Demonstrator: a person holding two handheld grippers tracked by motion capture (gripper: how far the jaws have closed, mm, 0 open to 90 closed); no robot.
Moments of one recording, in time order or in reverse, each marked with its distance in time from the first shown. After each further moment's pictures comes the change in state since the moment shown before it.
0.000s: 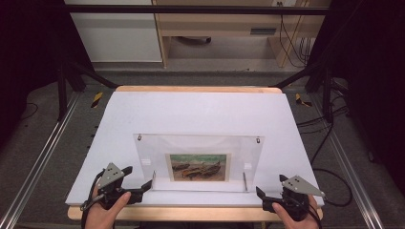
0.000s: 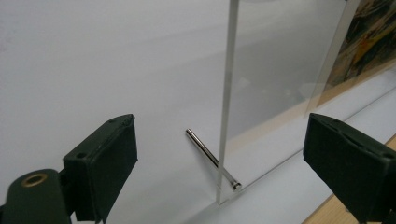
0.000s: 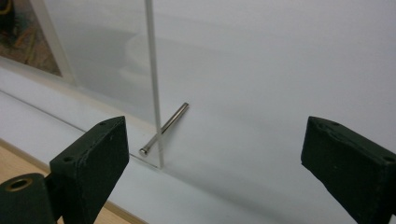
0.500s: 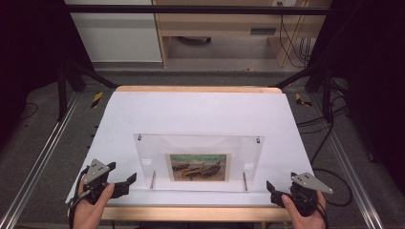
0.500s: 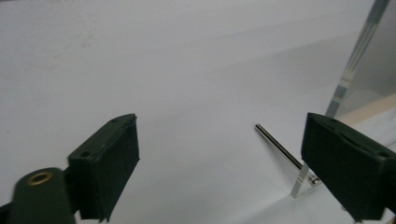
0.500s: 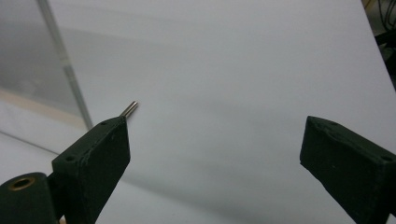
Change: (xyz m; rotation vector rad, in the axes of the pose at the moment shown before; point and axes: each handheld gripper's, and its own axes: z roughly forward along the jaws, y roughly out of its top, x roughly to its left) left arm 0.034 -0.004 -0.010 0.002 0.138 -0.019; right arm -0.025 -0.002 0.002 0.014 -0.121 0.034
